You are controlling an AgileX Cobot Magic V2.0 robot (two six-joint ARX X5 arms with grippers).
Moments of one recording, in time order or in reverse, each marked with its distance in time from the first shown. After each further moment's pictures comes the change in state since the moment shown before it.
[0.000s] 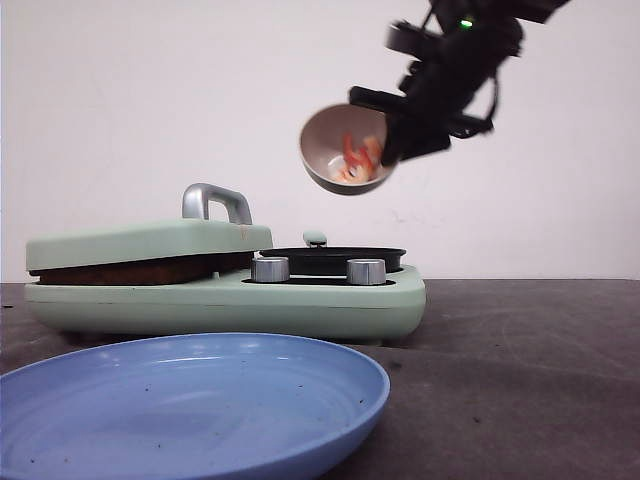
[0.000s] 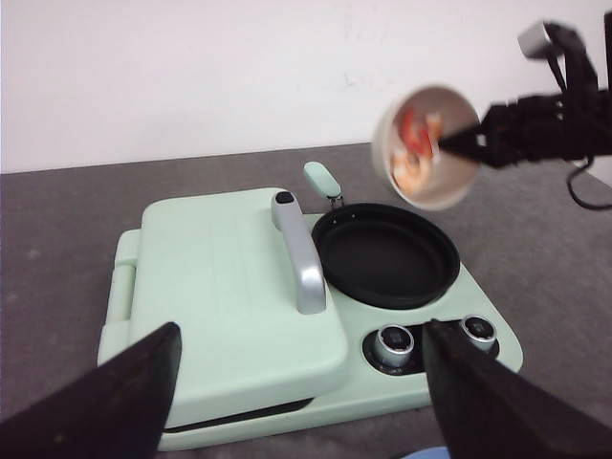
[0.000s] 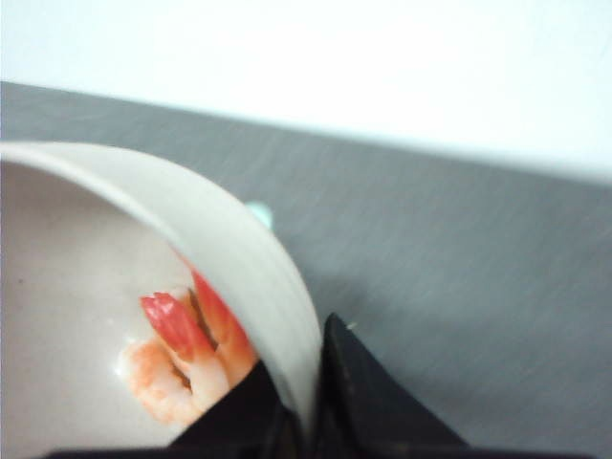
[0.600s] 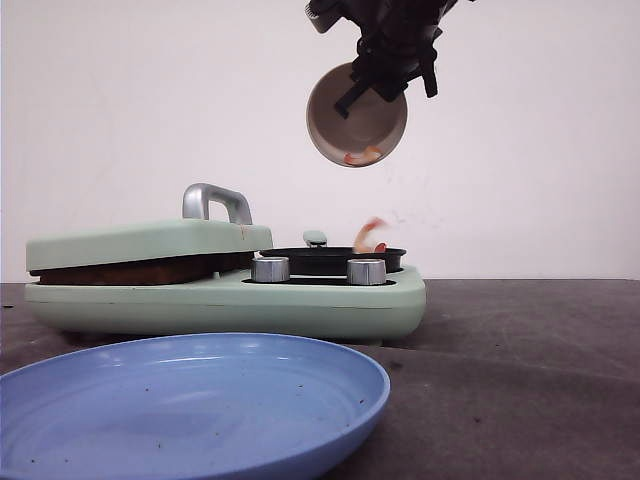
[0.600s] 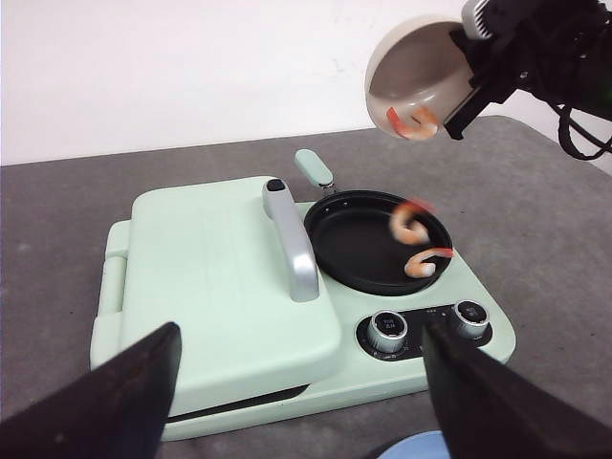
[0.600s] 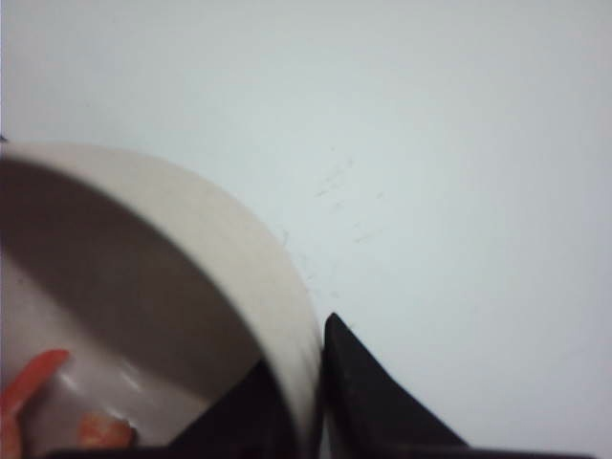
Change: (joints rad) left arm 0.000 -0.007 0.000 -0.015 0.014 0.011; right arm 0.133 0.000 0.000 0.321 0.481 -0.782
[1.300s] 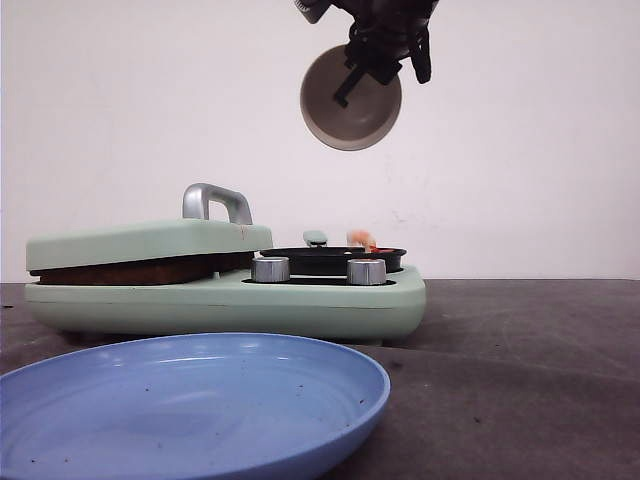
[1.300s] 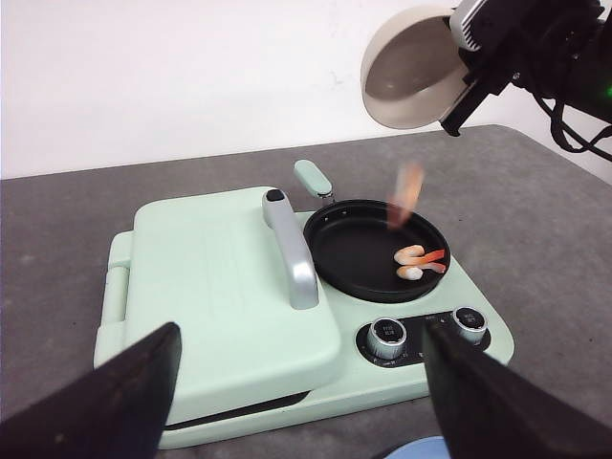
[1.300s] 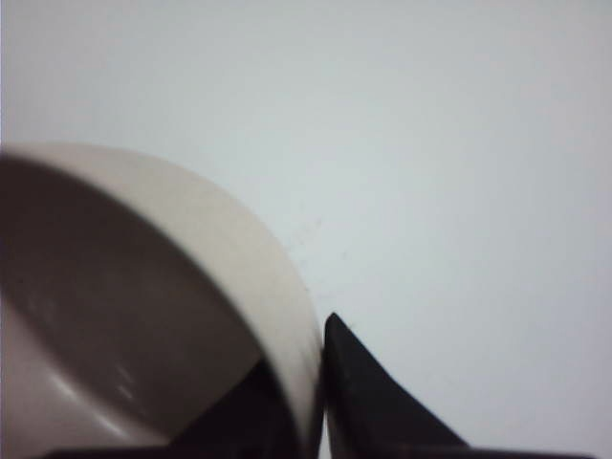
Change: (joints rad) left arm 0.000 -0.019 0.000 0.000 0.002 0.009; right arm 0.013 0.004 0.000 0.152 -0.029 -0.152
